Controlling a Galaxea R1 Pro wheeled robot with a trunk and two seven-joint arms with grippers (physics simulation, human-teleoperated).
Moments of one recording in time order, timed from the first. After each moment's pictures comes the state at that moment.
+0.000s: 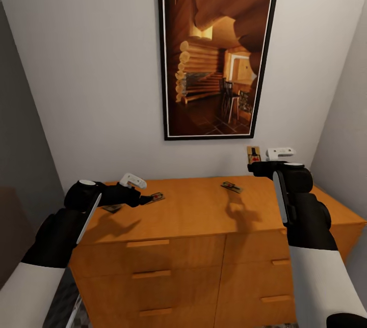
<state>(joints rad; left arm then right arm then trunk) -0.70 0.17 -0.17 -1.44 -0.16 0.97 -0.71 -0.79 -0.02 -0.07 -1.50 0.19 1.04 0.05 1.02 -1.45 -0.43</state>
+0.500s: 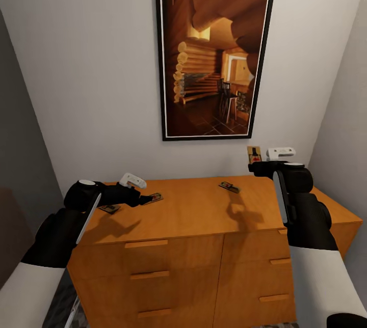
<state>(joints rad) -0.70 0.17 -0.17 -1.45 -0.16 0.97 -0.71 -0.79 -0.02 -0.07 -1.50 0.20 1.04 0.05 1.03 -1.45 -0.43</state>
